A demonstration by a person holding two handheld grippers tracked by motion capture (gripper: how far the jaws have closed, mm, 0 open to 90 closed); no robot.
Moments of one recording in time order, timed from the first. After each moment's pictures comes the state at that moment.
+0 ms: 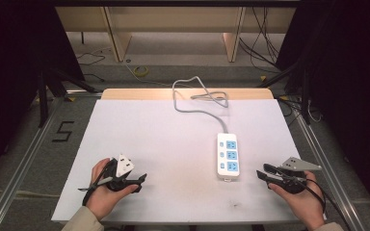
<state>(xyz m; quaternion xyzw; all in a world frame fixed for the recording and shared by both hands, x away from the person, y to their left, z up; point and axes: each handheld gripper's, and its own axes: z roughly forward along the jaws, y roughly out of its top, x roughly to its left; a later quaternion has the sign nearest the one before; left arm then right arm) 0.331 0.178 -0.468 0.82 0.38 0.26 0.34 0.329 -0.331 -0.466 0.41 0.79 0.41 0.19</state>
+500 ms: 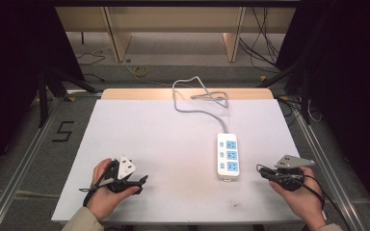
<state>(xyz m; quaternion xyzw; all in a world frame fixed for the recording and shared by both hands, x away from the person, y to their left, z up) 0.328 0.175 -0.469 0.83 0.36 0.26 0.34 0.332 -0.321 -0.452 0.40 0.83 0.34 0.19</state>
